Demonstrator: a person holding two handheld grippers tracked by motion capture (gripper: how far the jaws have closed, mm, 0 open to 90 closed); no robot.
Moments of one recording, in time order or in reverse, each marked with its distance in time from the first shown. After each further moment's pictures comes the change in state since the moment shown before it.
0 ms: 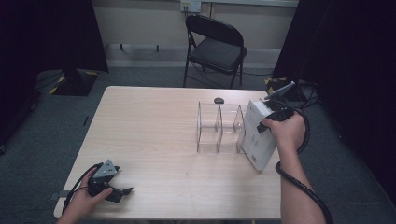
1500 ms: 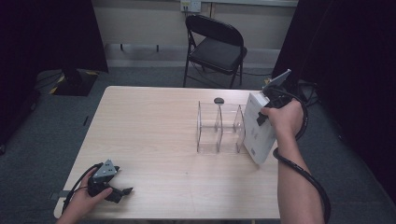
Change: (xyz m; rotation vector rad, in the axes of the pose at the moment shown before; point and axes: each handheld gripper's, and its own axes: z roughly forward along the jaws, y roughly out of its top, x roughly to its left) left arm 0.000 0.000 0.000 0.001 0.005 0.005; right arm -0.002 0.034 -0.011 0.075 -0.013 0.026
